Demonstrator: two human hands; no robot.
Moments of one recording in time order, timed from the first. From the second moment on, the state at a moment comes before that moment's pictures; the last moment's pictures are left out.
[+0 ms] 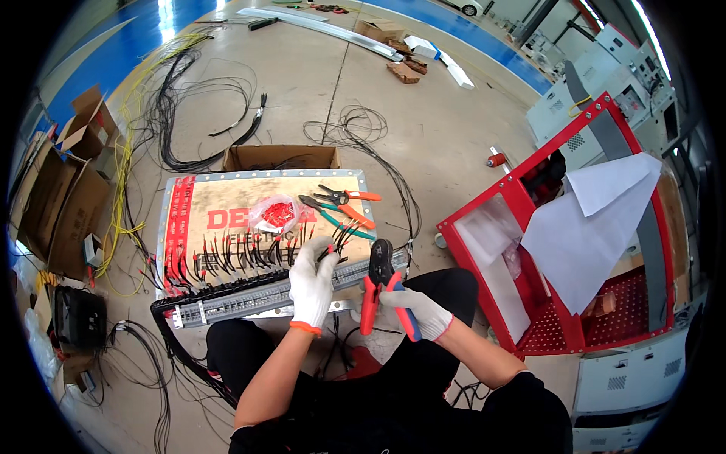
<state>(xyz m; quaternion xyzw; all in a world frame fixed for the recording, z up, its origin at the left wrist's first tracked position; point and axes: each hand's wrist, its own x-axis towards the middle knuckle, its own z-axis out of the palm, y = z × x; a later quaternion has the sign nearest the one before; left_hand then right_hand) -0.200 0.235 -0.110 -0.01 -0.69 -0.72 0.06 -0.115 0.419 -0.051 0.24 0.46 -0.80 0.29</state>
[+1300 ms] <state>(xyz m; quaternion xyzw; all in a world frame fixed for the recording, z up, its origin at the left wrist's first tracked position) -0.194 0.223 -0.092 -0.07 -0.77 -0.64 -0.01 -0.154 0.414 -0.001 0.16 0.71 -0.57 0.37</state>
